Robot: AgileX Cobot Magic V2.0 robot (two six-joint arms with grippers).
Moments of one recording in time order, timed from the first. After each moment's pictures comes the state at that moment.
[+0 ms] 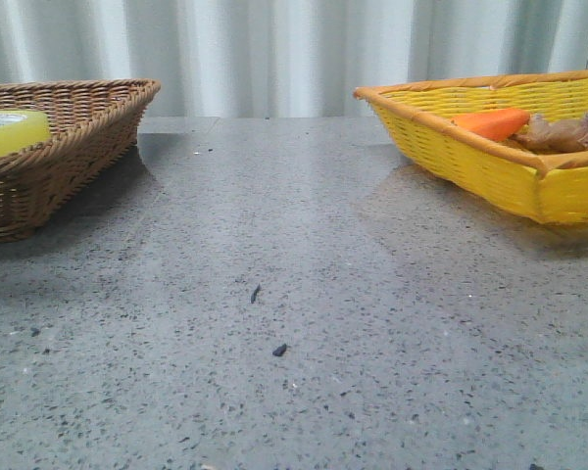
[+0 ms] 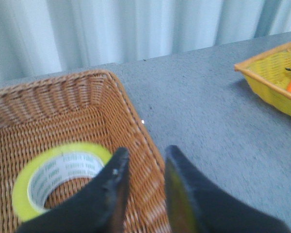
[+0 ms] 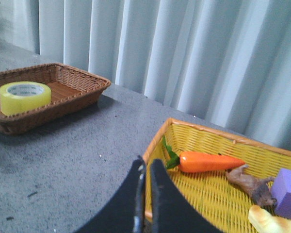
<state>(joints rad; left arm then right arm) -0.36 0.81 -0.69 -0.17 0.27 0.12 0.56 0.15 -0.60 -0.22 0.58 -0.01</state>
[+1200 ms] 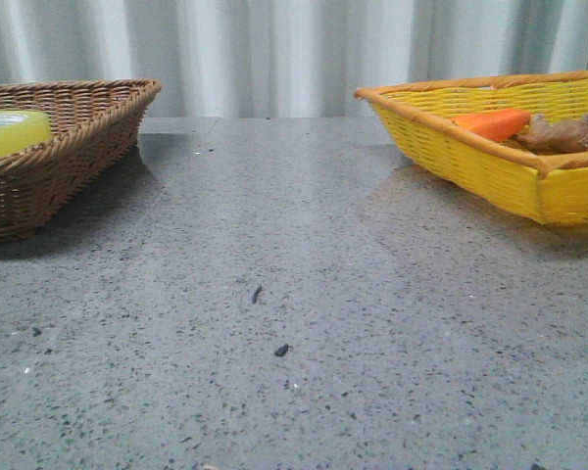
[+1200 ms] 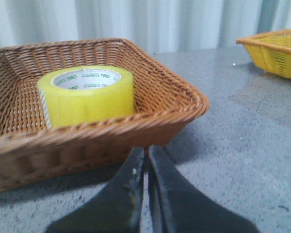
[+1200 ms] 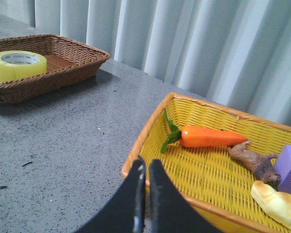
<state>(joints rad) -0.38 0.20 0.01 -0.18 -0.04 0.13 0.56 0.13 -0.52 -0.24 0.58 -0.01</state>
